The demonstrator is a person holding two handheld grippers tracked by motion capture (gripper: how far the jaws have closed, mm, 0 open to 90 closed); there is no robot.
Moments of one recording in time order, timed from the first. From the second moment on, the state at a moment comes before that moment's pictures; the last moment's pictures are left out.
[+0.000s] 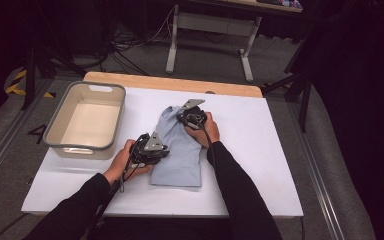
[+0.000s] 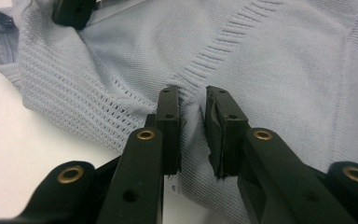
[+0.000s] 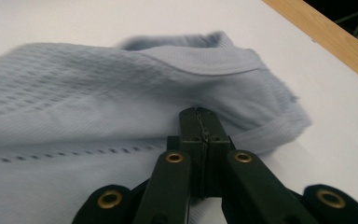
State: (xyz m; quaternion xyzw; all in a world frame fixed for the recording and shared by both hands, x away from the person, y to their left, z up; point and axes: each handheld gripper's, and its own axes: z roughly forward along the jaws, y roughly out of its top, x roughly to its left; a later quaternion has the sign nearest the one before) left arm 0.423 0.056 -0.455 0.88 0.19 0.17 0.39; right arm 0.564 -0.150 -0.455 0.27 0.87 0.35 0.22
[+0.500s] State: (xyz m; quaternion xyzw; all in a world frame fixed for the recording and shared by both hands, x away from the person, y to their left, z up) left arm 0.424 0.066 -0.439 0.86 0.20 0.18 0.44; right arm 0.565 -0.166 -0.432 0.29 0.84 0.39 0.24
